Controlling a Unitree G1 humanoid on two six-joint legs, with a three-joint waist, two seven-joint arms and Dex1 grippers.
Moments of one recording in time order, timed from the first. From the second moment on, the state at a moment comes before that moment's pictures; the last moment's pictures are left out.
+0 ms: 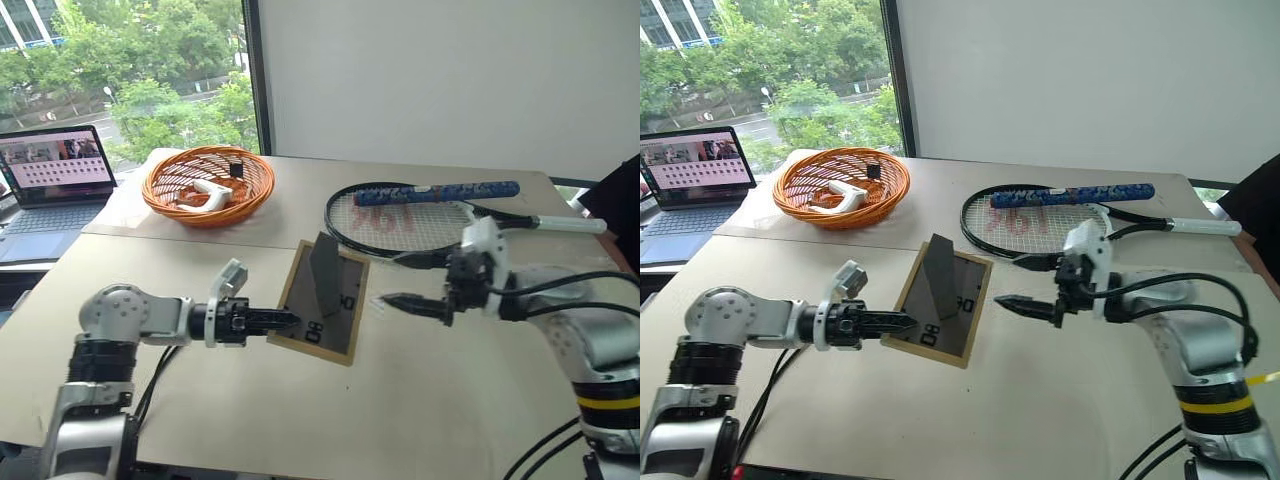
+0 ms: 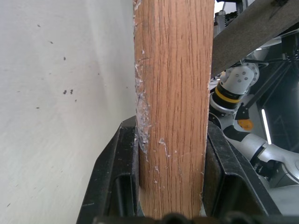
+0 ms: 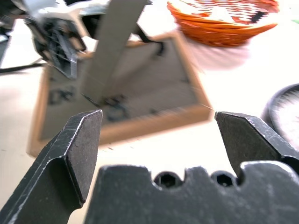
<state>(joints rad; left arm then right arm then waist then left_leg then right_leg) -0.66 0.67 0.09 0.27 -1.27 1.61 -0.71 -0.45 -0.79 -0.10 -0.21 0.53 0.47 1.05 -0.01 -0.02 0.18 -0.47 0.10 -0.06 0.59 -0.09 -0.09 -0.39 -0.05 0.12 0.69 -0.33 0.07</state>
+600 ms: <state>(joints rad) -0.70 0.67 0.01 0.25 -1.32 1.61 -0.71 -0.38 -0.62 0.13 0.05 -0.66 -0.81 0.26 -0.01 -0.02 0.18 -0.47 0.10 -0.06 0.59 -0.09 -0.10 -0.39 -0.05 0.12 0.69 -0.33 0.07</state>
